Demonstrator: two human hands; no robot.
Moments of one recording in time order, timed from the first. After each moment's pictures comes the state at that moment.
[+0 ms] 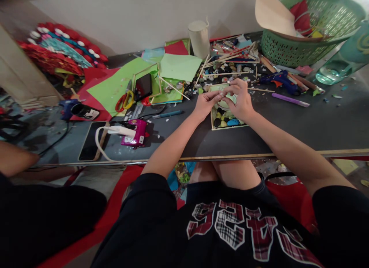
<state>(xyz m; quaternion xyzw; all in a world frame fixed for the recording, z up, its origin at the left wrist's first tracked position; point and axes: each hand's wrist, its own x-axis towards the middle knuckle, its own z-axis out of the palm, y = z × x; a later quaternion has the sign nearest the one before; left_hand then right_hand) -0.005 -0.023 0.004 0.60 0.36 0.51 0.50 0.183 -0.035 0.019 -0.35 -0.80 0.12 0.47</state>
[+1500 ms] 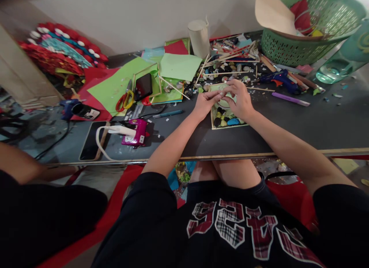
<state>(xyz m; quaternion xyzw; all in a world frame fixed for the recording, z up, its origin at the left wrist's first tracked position) -0.004 -0.024 0.009 0.56 0.34 0.53 0.53 0.183 -0.034 0.022 -0.37 -0.81 0.09 0.45</state>
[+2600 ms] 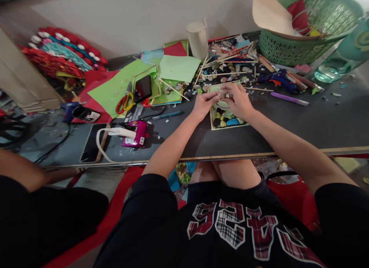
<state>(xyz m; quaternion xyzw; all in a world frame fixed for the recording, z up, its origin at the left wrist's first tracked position) -0.005 -0.025 0.010 0.56 0.35 0.53 0.54 0.184 -0.038 0.032 -0.40 -0.82 0.12 0.39</state>
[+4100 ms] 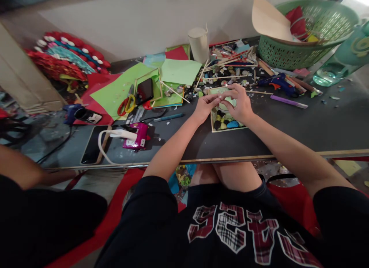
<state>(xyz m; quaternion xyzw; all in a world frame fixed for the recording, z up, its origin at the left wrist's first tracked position) -0.001 -0.027 0.014 0.54 0.34 0.51 0.57 0.178 -0.040 0.026 -0.36 -0.80 0.09 0.48</state>
